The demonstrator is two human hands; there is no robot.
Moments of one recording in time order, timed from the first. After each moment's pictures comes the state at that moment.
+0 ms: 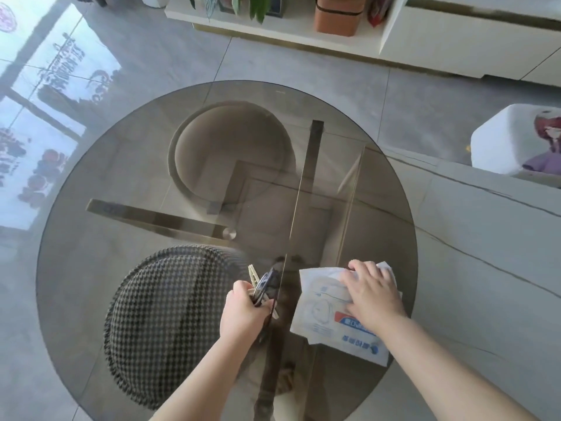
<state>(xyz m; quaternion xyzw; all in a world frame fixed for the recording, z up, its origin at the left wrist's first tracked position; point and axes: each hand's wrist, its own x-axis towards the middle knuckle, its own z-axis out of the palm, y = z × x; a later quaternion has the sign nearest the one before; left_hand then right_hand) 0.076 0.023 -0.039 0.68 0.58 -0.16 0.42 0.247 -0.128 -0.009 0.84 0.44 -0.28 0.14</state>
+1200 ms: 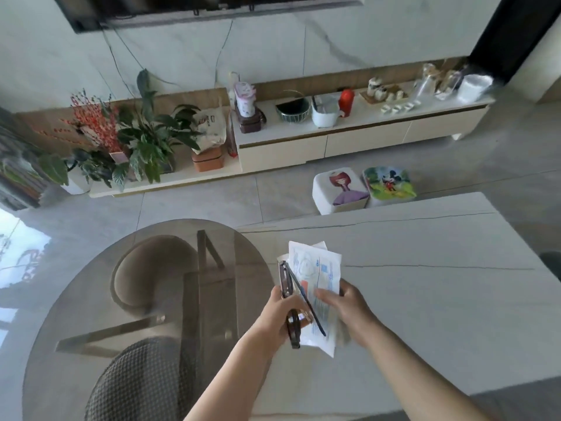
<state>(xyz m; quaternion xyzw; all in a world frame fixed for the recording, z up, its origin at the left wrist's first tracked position) 0.179 -0.240 0.293 0.47 0.29 -0.19 0.81 0.226 -0.385 0.302 0.72 -0.08 -0.31 -0.62</state>
